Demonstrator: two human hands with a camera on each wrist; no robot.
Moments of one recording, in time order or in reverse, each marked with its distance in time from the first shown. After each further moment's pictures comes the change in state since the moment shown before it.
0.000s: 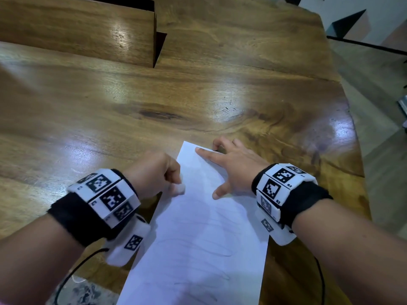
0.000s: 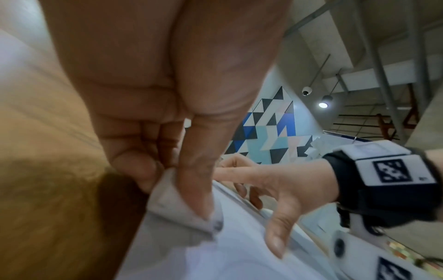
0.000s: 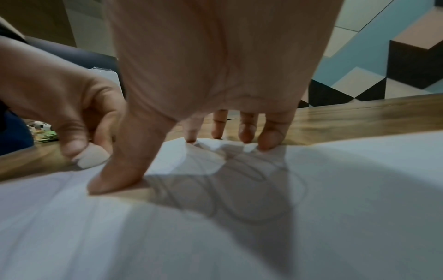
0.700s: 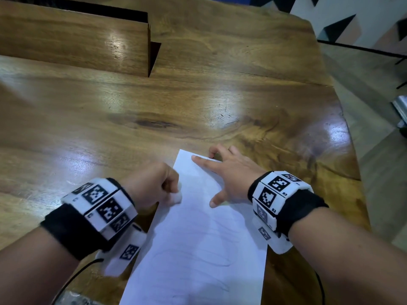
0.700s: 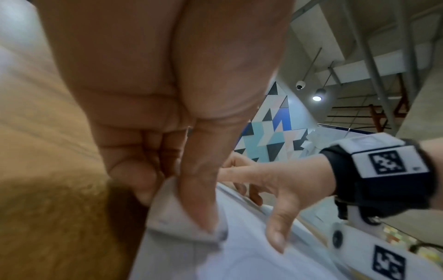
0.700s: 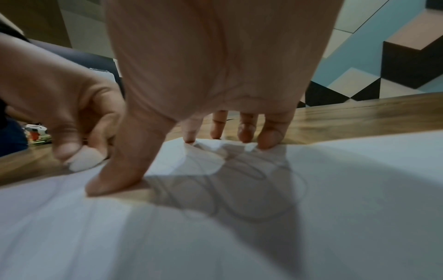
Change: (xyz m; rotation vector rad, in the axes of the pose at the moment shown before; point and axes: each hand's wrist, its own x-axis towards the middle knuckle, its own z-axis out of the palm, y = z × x) left_hand 0.005 -0.001 0.000 0.064 -0.042 0.050; right_hand 0.001 0.001 0.000 -0.005 -0.011 -0.001
